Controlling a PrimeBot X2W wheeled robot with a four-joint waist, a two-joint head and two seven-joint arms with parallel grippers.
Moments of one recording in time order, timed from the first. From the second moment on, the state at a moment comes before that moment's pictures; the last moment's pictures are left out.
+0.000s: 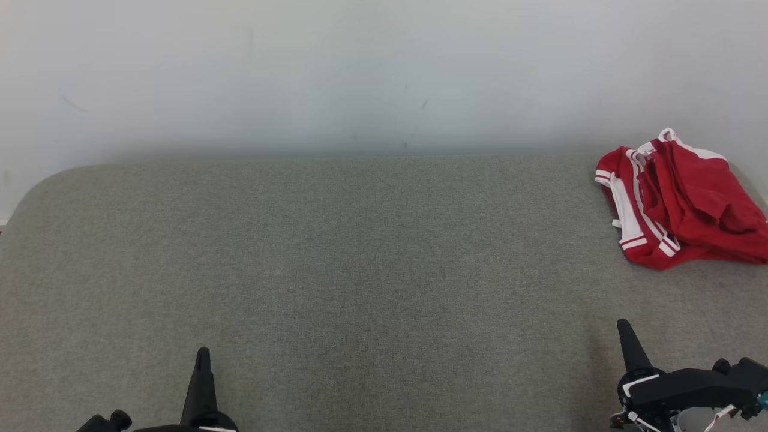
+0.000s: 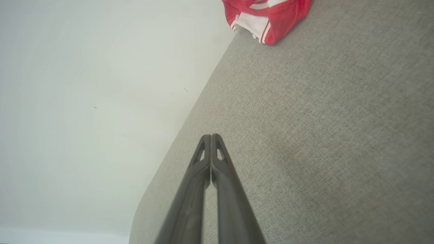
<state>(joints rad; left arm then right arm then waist) -0.05 0.05 -0.06 0.25 -1.06 -0.10 -0.17 -0.12 -0.05 -0.20 0.34 1.00 0.13 0.11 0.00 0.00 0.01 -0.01</state>
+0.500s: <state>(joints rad) -0.08 0.05 -0.06 0.26 -1.22 -0.11 -0.15 -0.16 -0.05 -0.23 0.36 1.15 0.13 0.17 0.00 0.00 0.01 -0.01</state>
